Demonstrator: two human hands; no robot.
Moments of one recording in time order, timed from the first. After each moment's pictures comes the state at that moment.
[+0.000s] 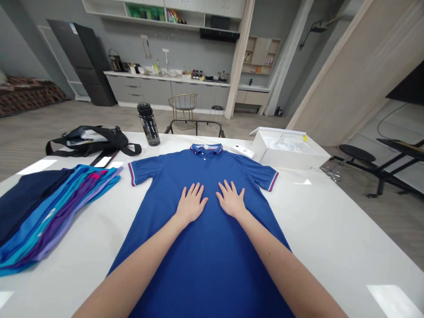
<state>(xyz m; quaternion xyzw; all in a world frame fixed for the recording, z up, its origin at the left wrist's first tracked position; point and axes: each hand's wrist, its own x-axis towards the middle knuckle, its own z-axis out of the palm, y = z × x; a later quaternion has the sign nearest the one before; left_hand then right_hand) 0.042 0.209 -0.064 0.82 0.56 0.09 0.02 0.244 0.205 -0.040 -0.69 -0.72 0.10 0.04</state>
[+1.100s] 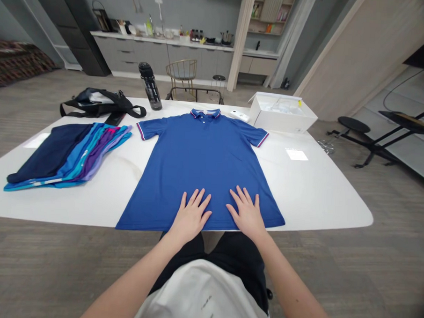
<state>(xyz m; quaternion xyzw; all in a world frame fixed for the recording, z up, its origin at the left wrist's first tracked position) 0.031 -0.077 -0.037 0.86 0.50 0.07 0.06 0.274 -0.090 -0.034 -0.68 -0.73 0.07 0.05</state>
